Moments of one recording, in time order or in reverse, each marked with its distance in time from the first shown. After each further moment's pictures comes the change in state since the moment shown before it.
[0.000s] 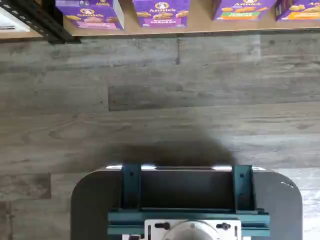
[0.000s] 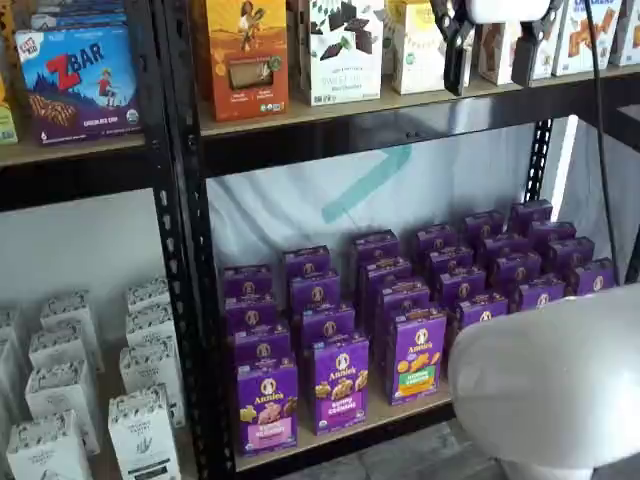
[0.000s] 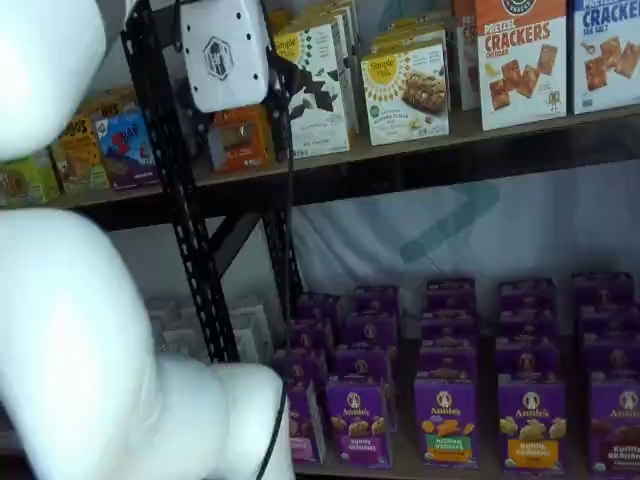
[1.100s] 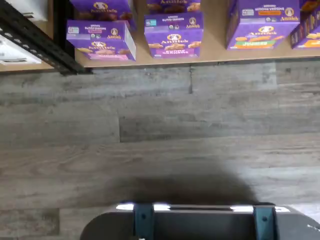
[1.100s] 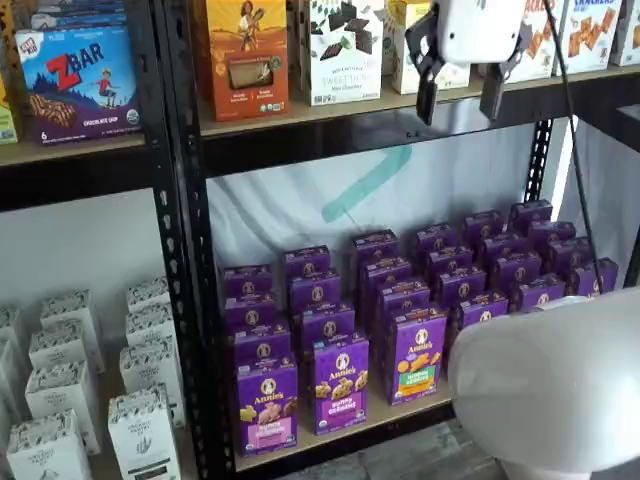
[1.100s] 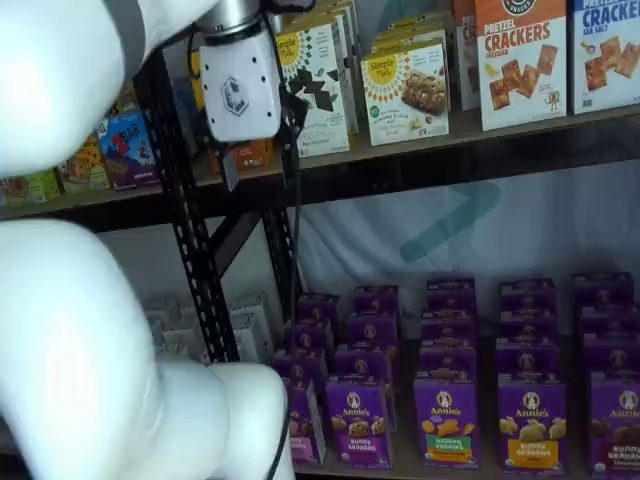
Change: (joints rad) arm 0.019 -0.022 0.174 0.030 -0.227 0.019
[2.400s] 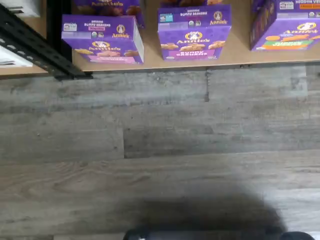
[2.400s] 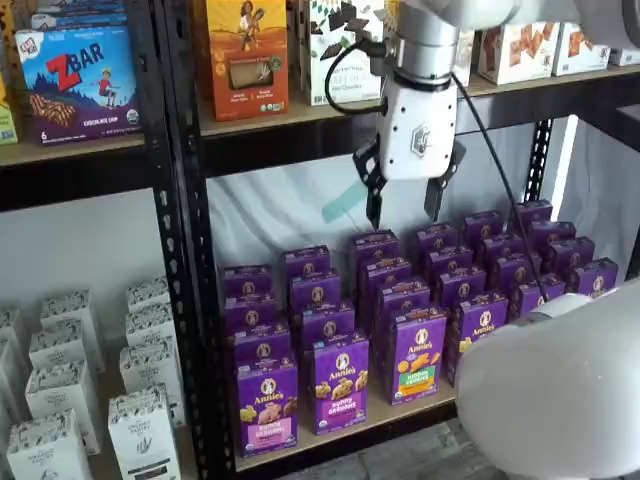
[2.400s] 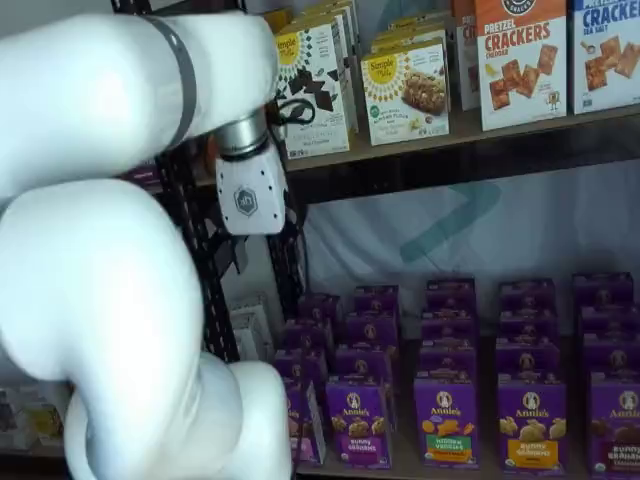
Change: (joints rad) arm 0.180 0.050 0.359 -0.031 -0.416 0.161
